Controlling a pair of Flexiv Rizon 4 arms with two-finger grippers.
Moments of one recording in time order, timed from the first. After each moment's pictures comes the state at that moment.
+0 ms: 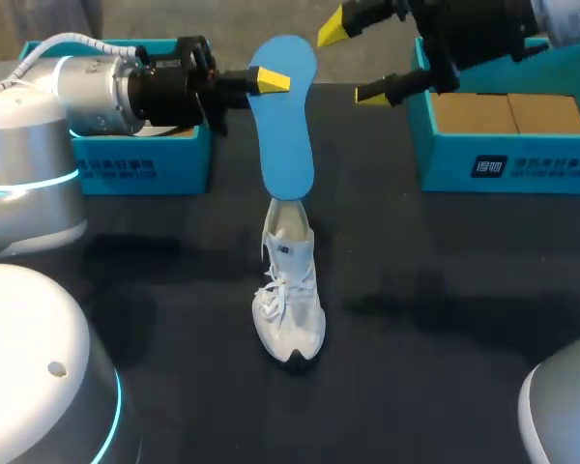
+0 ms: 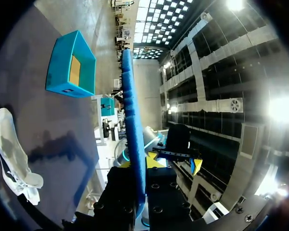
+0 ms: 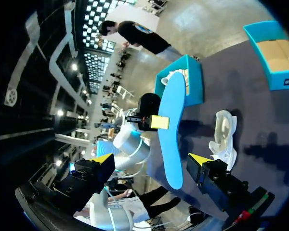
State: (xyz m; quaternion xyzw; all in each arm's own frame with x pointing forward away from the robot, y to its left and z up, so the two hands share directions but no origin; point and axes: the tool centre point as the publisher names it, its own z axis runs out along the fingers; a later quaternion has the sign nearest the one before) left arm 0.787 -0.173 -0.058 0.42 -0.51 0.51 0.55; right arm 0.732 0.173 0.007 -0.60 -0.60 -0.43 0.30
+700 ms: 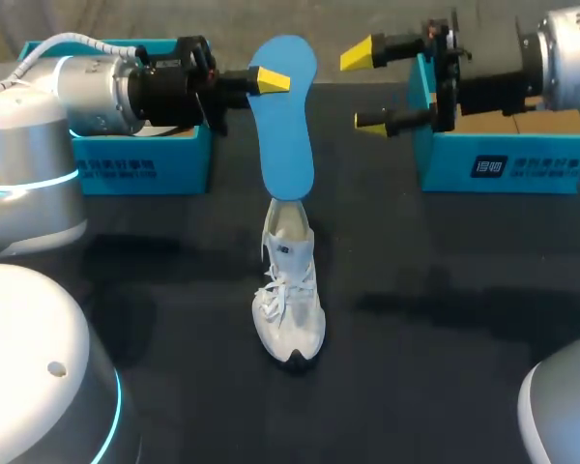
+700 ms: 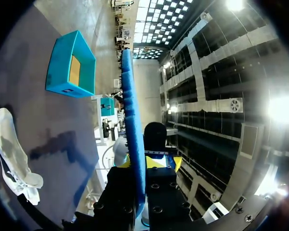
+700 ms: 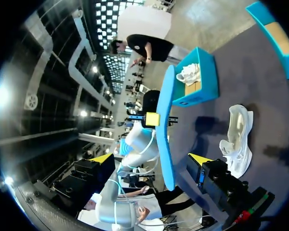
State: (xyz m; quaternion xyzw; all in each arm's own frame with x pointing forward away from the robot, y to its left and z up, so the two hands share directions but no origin) left arm 0.787 -0.173 -0.058 0.42 -0.51 0.51 0.55; right arm 0.733 0.161 -0.028 -0.55 -0.56 -0.49 0.37
